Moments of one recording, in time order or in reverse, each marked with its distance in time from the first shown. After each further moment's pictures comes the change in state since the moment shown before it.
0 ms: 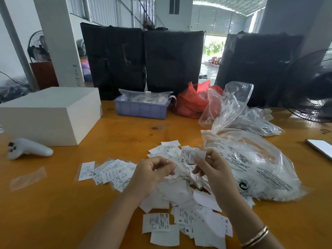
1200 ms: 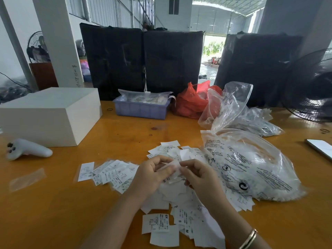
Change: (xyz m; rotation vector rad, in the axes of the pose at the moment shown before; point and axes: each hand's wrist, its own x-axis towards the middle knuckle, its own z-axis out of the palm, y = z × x) left_hand 0.002 -0.008 0.003 0.037 0.042 -0.049; right_hand -0.008 0.010 0.021 -0.213 -0.055 0.017
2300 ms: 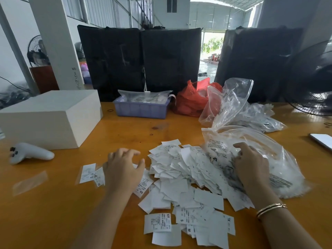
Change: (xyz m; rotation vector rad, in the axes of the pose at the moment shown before) left_hand 0.014 -0.018 -0.047 1.050 0.459 0.054; right_hand 0.040 0.029 -0.094 -0.934 0.485 0.039
